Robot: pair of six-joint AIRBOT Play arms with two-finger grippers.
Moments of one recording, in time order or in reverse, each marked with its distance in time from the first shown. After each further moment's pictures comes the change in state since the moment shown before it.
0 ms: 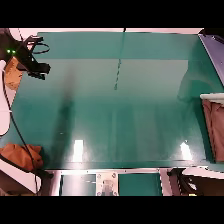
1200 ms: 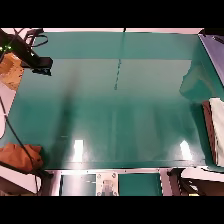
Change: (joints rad) left arm -0.004 0.085 -0.018 -0.198 -0.006 -0.015; right arm 0.263 -0.002 -0.429 -0.245 0.023 0.170
